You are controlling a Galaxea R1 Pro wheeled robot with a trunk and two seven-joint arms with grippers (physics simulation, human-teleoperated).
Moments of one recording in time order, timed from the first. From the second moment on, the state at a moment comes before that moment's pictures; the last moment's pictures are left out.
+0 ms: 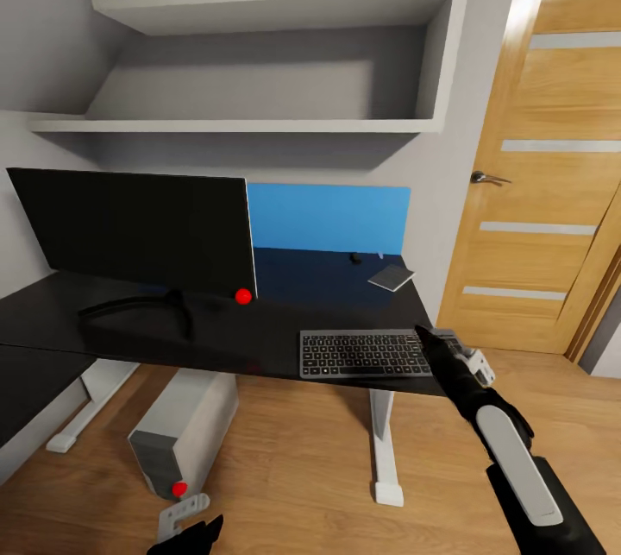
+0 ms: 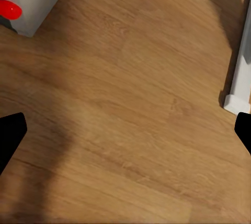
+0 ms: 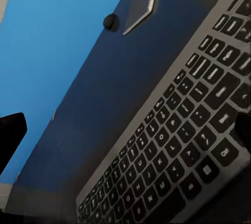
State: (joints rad) left arm -0.05 0.07 -0.10 -1.01 0.54 0.27 0.08; right arm -0.33 -0.11 0.05 -1.53 -1.18 0.19 -0.41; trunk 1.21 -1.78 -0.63
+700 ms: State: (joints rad) left arm -0.05 0.06 -0.11 -1.00 0.54 0.21 0.08; right arm -0.33 -0.12 -0.06 -1.53 -1.18 0.44 -0.42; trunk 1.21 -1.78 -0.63
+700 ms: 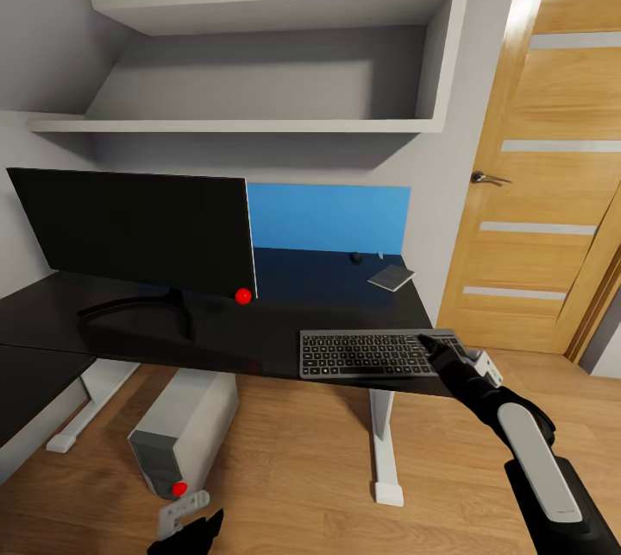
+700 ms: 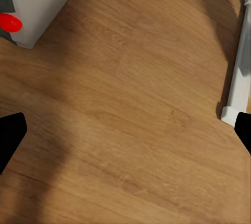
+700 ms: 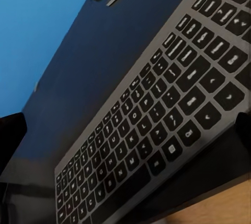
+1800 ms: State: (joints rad) left arm -0.05 0.06 -0.11 -1.02 0.53 0.21 0.09; right arm -0.32 -0.13 -0.06 -1.54 -1.17 0.44 -0.40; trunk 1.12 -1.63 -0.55
